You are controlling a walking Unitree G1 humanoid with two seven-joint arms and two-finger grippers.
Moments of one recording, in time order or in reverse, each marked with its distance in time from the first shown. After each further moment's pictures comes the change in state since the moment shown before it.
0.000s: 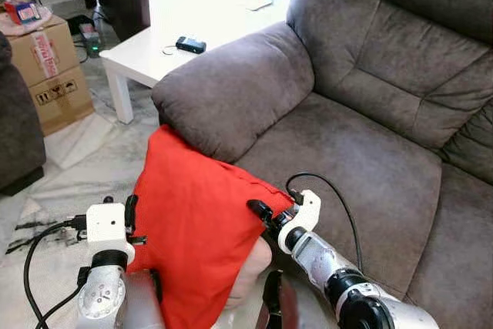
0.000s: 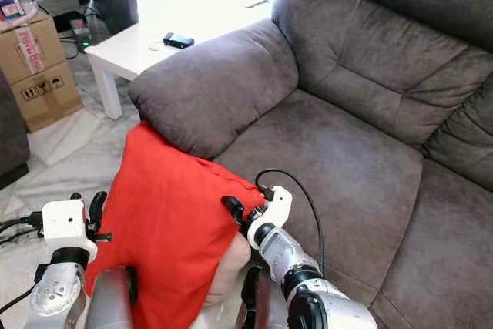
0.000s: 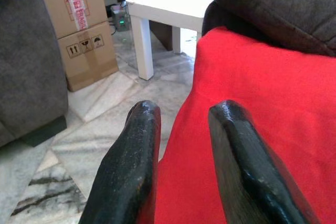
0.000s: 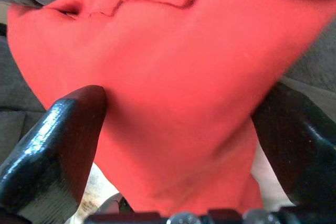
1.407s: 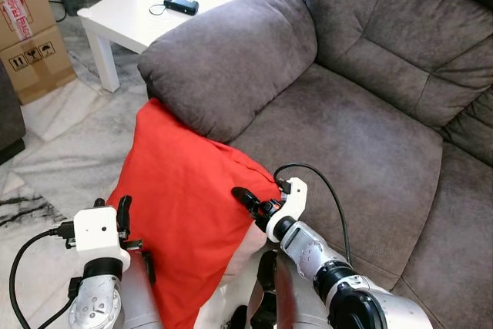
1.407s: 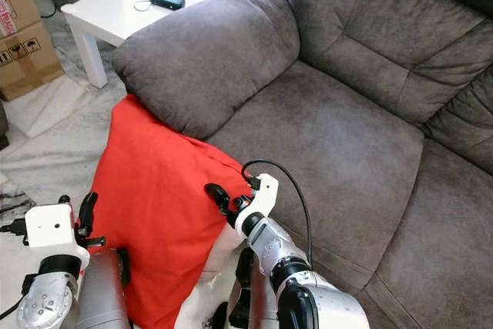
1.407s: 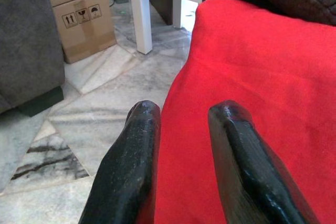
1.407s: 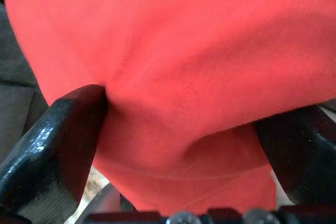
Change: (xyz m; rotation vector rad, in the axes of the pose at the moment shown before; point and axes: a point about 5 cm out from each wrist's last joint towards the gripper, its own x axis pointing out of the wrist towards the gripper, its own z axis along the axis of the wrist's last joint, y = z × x) left arm -0.025 0.002 0.023 -0.029 -0.020 0.043; right arm 0.008 0.027 -0.004 -0.060 -0.002 0.177
